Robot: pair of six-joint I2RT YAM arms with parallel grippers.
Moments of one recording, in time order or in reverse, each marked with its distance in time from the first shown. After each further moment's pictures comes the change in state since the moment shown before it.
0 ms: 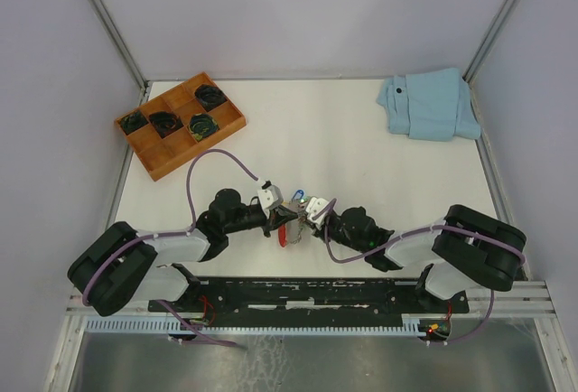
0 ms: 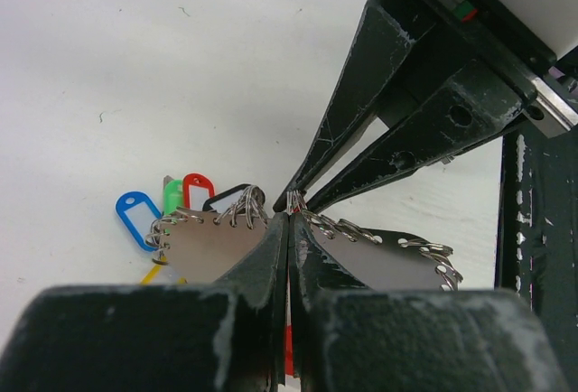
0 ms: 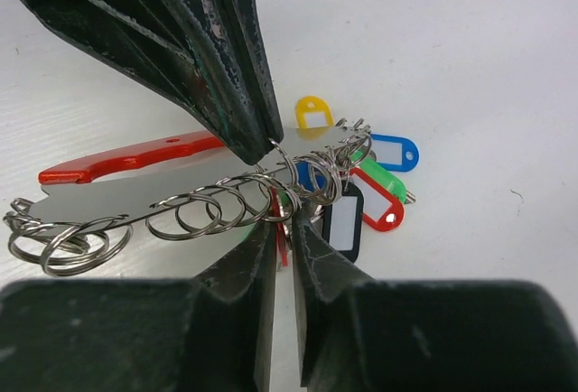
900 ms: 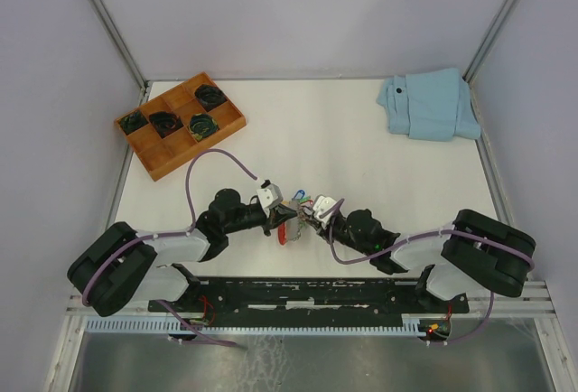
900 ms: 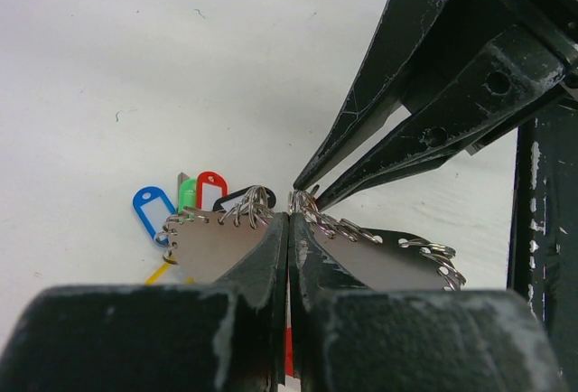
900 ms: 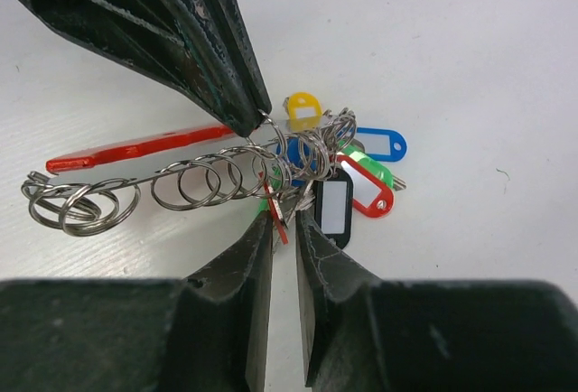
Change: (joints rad) left arm 0.000 -0.002 0.000 0.010 -0.031 0.000; right arm 0.000 -0.060 -0.043 0.019 0.045 0.055
